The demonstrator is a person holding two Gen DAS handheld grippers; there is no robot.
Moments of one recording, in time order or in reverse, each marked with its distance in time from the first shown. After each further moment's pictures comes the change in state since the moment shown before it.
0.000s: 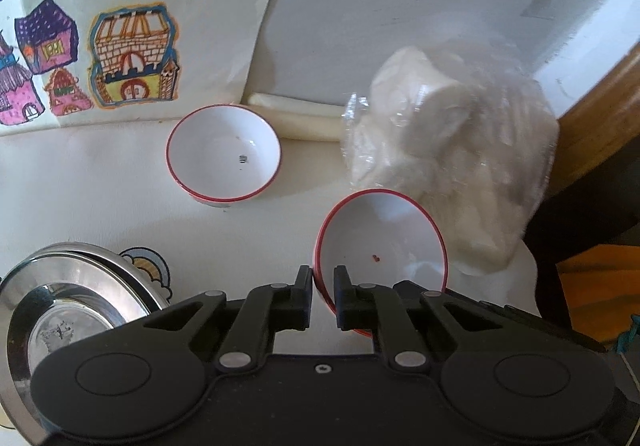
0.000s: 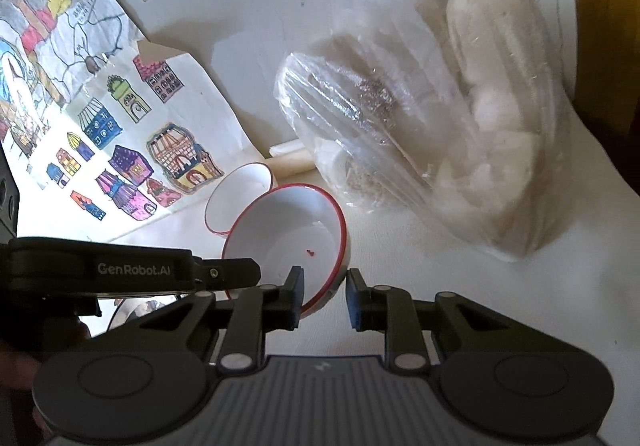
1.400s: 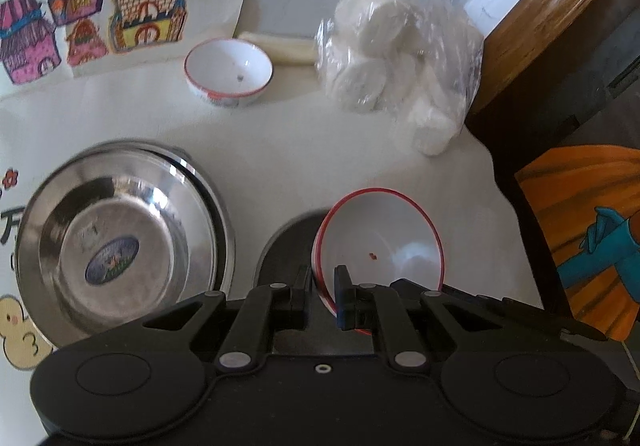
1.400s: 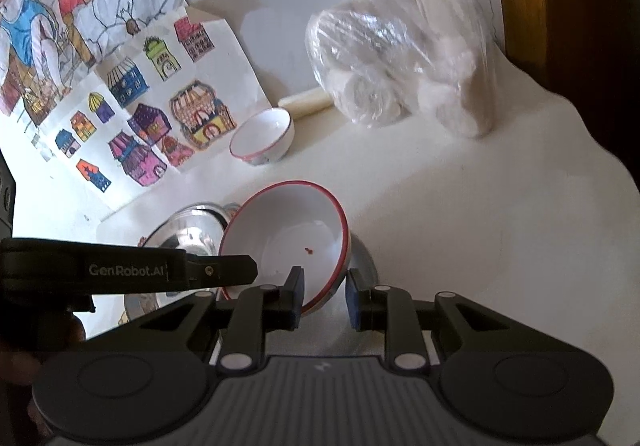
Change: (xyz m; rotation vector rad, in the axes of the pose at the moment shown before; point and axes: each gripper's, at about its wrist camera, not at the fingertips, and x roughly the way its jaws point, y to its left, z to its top) left arm -0.058 0.031 -0.081 0.129 0.087 -0.116; right arm -0.058 0.066 -0.107 0.089 -0.021 -0.136
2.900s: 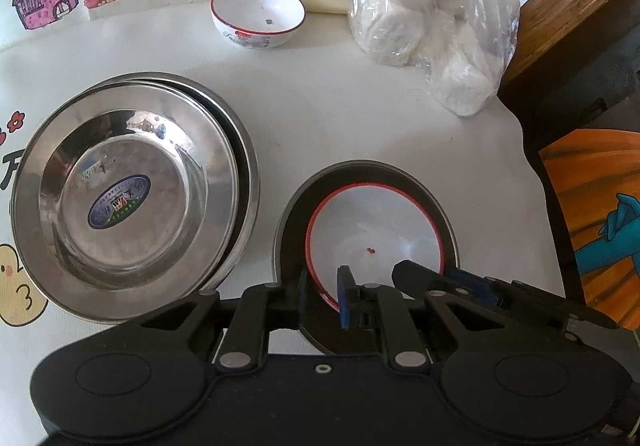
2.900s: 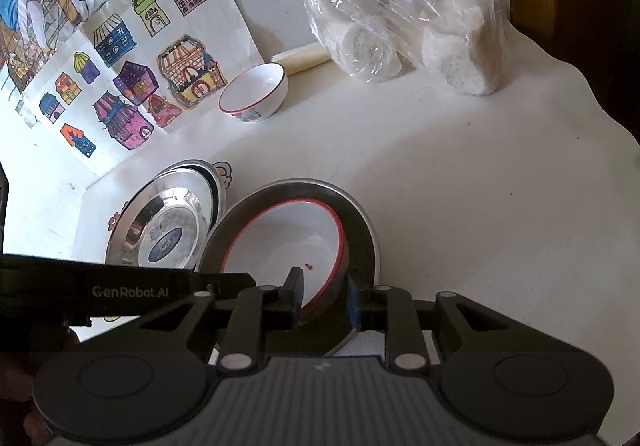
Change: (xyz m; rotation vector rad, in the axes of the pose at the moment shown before) left arm 0.019 0.011 -0.013 -0.048 0.092 0.041; right arm 0.018 0.006 -0.010 -0.027 0.077 -0.031
